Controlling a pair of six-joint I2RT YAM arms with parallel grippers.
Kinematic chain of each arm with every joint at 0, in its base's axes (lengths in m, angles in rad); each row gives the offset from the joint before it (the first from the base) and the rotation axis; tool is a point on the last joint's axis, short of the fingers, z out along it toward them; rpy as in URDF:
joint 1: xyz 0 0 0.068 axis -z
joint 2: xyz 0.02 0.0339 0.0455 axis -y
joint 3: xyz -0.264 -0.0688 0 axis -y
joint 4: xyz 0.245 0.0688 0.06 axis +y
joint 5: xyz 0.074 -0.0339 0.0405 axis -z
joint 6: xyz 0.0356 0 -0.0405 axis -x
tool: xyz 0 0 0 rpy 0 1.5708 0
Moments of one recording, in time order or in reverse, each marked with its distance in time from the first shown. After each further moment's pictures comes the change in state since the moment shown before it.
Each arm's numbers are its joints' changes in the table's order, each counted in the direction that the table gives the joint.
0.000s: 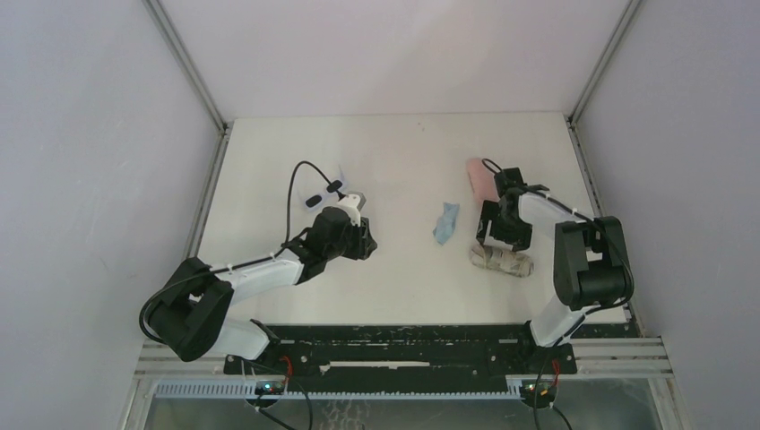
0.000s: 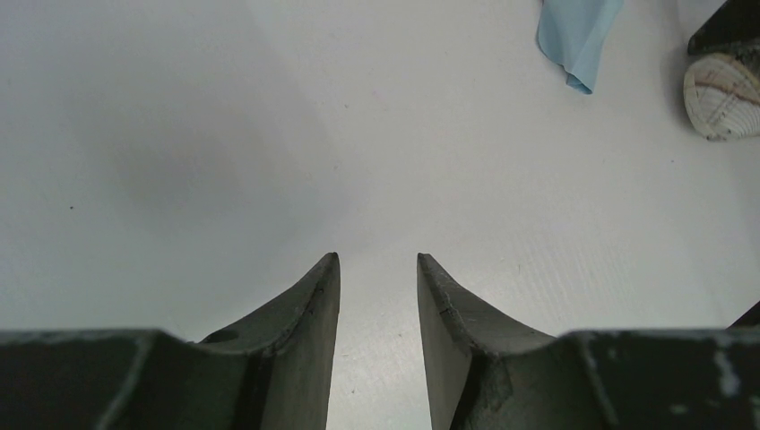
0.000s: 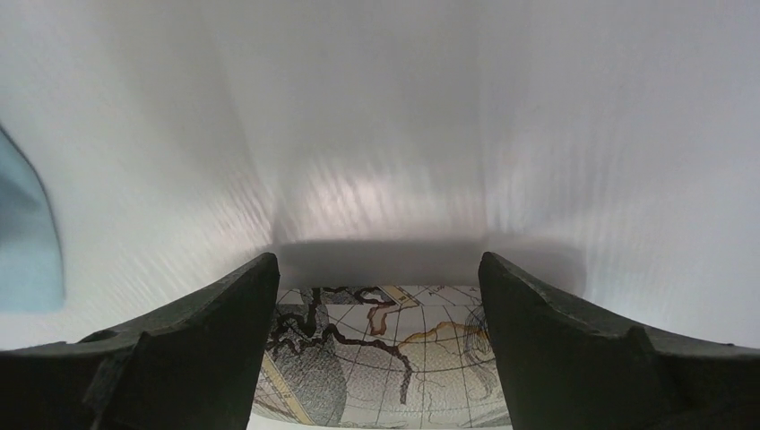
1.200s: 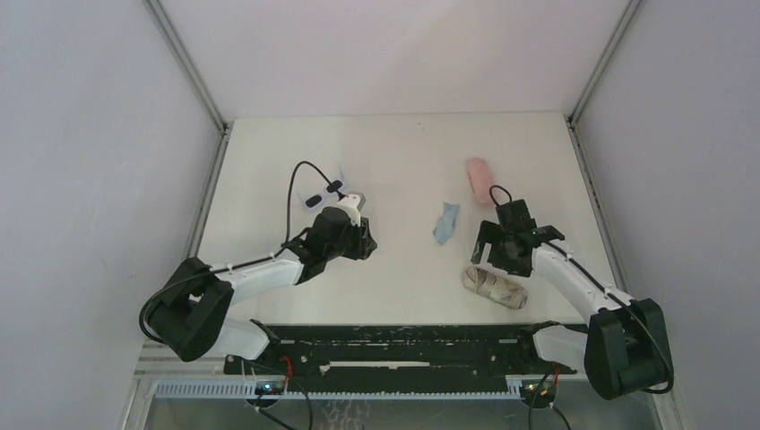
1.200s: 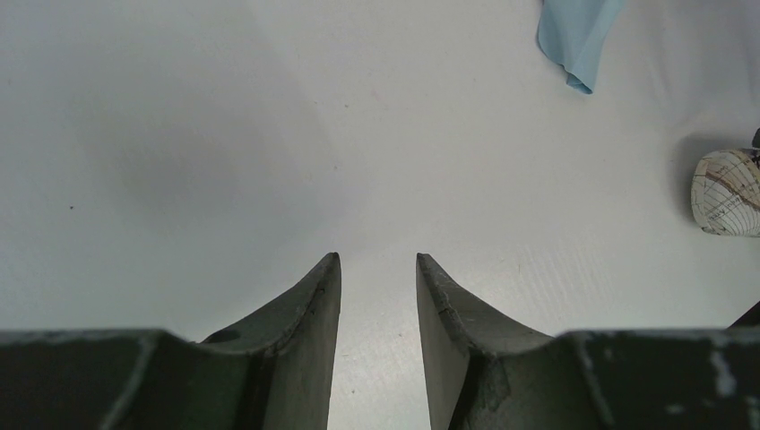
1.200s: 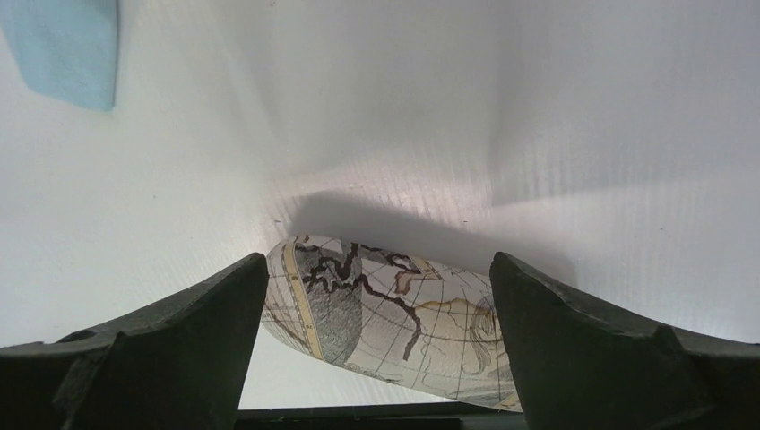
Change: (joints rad) left arm 0.000 0.000 0.000 0.000 0.000 -0.001; right arm -0.148 0.490 -0.338 -0.002 -0.050 -0.156
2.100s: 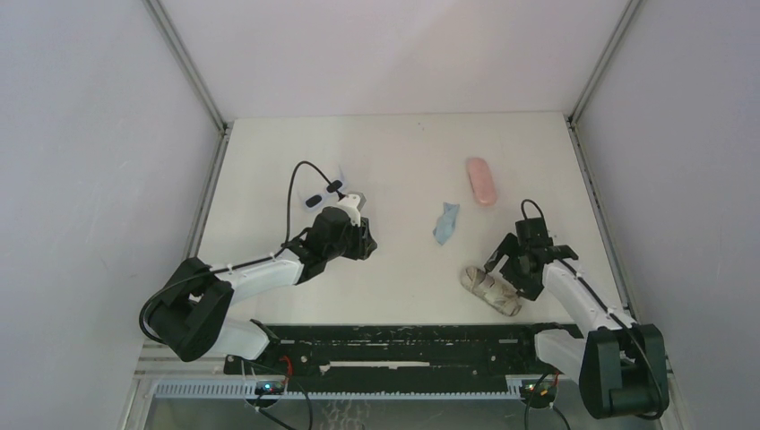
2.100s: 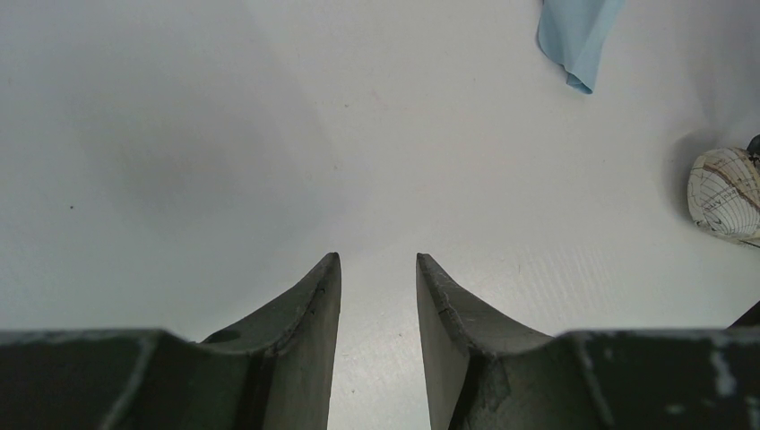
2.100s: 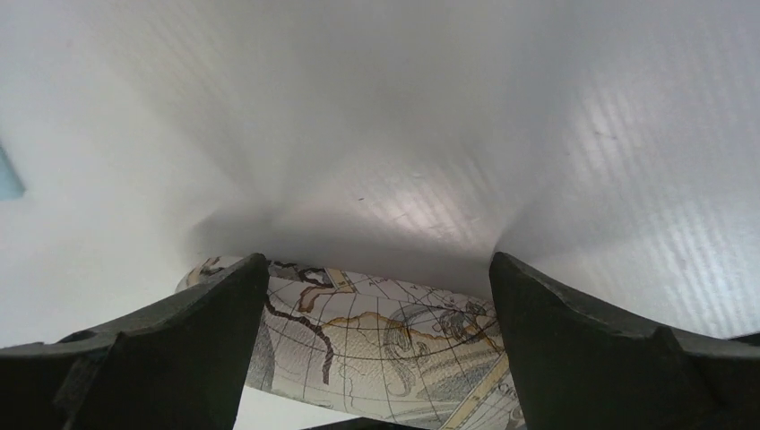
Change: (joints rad) left arm 0.000 0.000 0.000 0.000 0.000 0.000; right arm 0.152 0.106 -0.151 0.011 0.014 -0.208
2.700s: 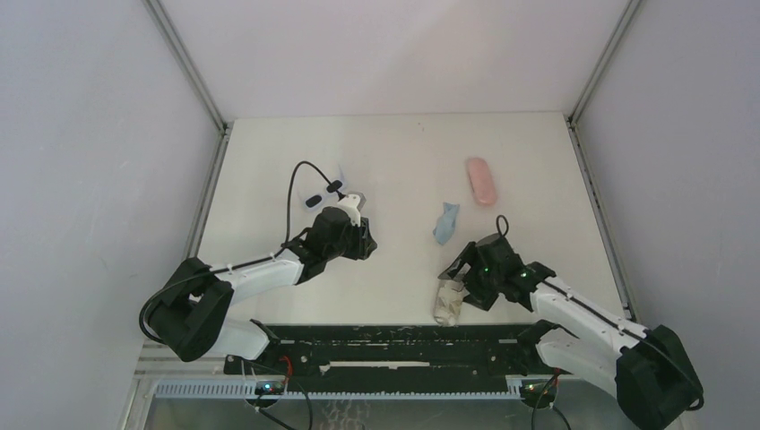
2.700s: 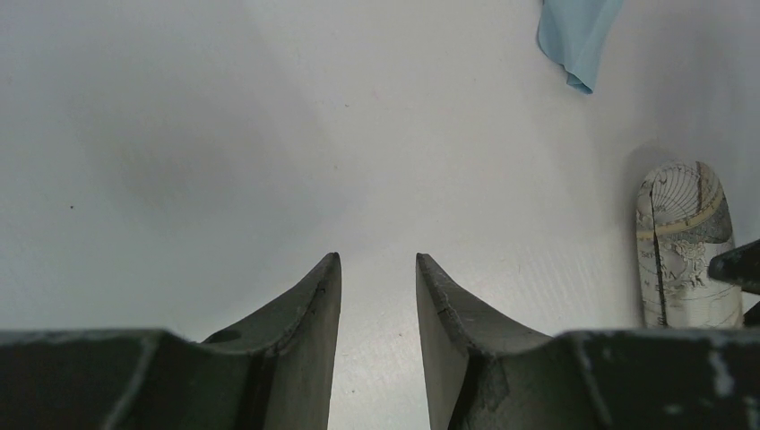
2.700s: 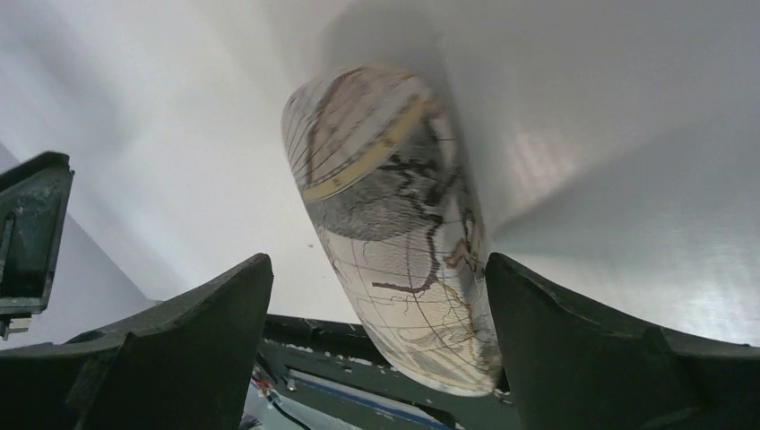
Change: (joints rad) left arm 0.000 0.000 0.000 0.000 0.000 0.000; right arm -0.414 0.146 -0.103 -0.179 -0.171 -0.463
